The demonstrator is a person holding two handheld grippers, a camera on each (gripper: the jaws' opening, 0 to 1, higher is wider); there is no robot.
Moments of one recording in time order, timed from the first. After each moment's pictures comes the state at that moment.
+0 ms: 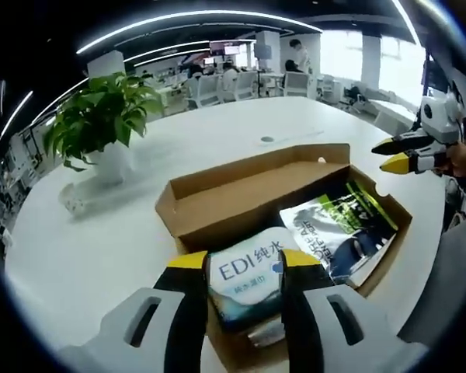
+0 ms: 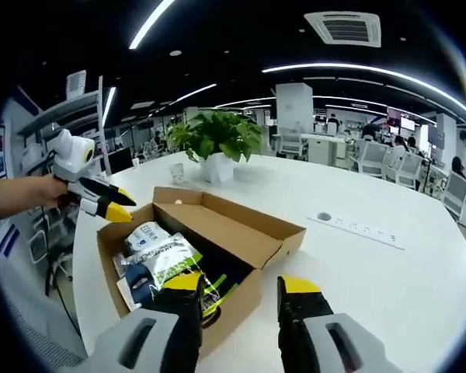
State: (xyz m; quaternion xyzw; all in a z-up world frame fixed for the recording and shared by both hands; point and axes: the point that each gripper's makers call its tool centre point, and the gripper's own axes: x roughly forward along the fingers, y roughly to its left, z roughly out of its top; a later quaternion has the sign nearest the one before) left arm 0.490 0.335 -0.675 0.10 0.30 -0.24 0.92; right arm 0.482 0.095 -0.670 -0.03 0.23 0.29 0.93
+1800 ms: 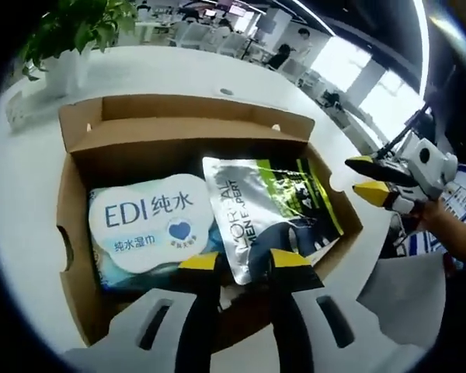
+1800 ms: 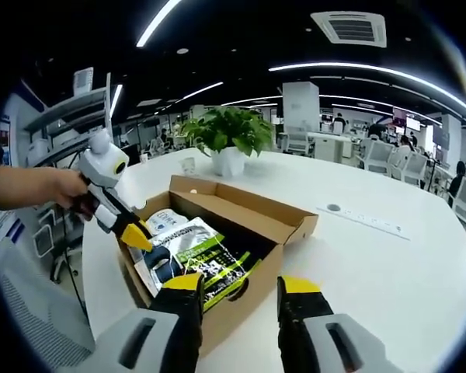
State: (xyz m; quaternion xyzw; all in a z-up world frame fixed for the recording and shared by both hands) left arm 0.441 0.263 -0.727 -0.08 0.46 -0.32 0.83; right arm 0.450 0.104 -0.682 -0.04 0.24 0.30 0.92
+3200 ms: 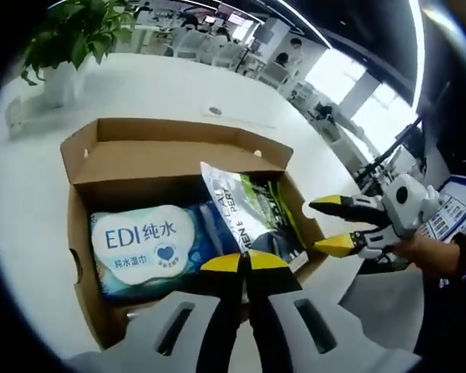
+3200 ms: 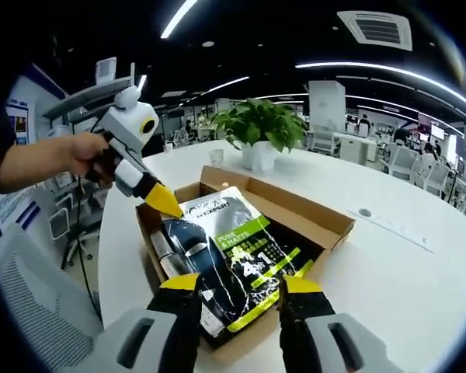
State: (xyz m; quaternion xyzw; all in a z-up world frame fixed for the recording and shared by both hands) left arm 0.449 0.255 -0.671 -0.11 0.43 -0.33 0.84; right arm 0.434 0.152 -0.690 -0.06 0.24 0.37 0.89
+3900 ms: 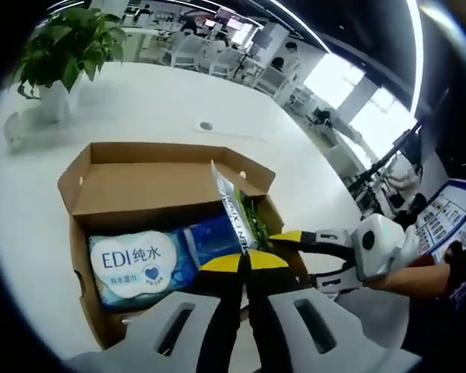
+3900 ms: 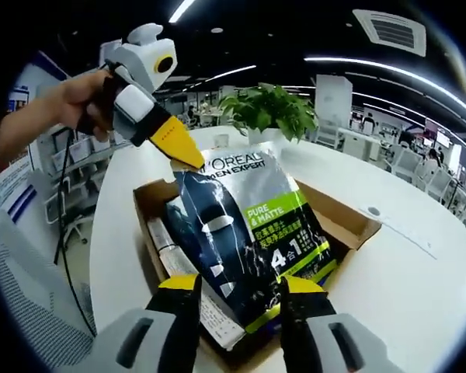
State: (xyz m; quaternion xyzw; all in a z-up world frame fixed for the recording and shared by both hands) left arm 0.460 0.237 -0.637 -0.11 0.42 -0.33 0.84; right arm 0.436 0.175 -0.714 -0.11 0.27 0.36 0.89
